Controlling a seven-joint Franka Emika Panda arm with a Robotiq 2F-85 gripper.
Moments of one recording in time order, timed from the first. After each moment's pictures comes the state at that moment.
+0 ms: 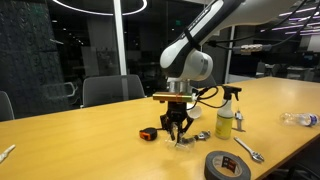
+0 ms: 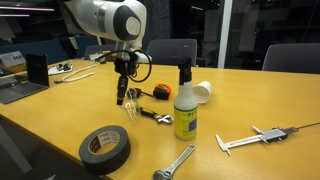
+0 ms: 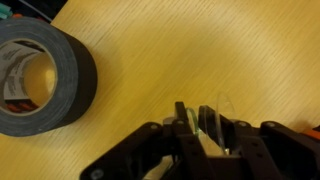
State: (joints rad) arm 0.16 0.13 0.17 -2.22 0.26 2.12 1.00
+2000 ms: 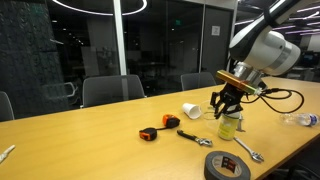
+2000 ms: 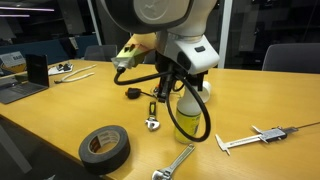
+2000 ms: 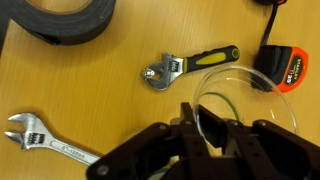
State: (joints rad) arm -0.07 -0.35 -0.05 -2.69 0.58 2.44 0.69
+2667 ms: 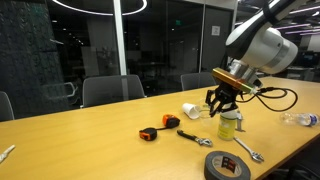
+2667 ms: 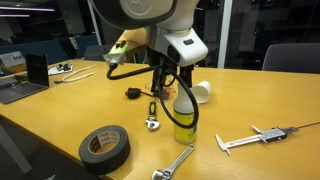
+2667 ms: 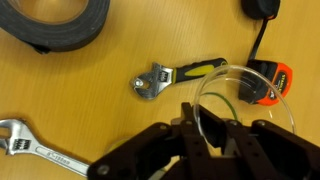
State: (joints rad) arm -0.05 -0.38 -0.01 -2.69 0.58 2.46 0.70
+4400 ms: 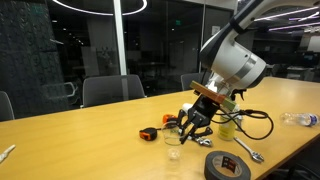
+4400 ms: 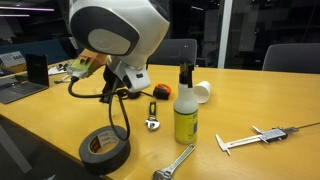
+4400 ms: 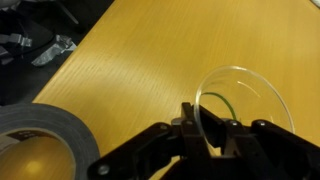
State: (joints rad) arm 0.10 -0.21 0.10 -2.65 1.04 2.22 0.42
